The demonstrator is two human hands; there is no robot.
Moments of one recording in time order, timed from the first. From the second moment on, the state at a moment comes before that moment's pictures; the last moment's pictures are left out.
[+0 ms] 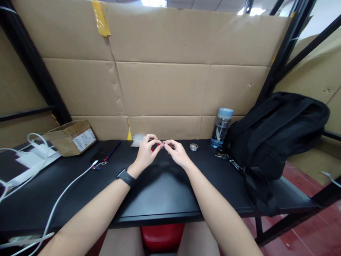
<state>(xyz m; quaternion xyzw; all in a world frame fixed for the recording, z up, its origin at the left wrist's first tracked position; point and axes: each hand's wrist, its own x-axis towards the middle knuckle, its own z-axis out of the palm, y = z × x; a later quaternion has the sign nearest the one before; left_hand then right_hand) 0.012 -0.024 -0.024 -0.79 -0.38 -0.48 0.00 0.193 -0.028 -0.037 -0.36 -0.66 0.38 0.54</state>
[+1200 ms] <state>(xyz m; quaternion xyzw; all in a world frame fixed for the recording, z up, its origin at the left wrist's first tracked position) -0.027 0.012 -0.030 -0.79 -0.46 -0.39 0.00 0.234 -0.022 -0.035 -0.43 -0.81 0.06 0.40</state>
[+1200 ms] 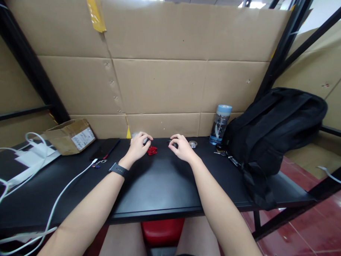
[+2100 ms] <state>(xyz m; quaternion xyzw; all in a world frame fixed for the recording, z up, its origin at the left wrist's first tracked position) -0.034 0.016 -0.029 -0.78 -0.49 -0.38 0.00 0.250 -0.047 -0.007 -0.45 -0.86 0.05 0.22</state>
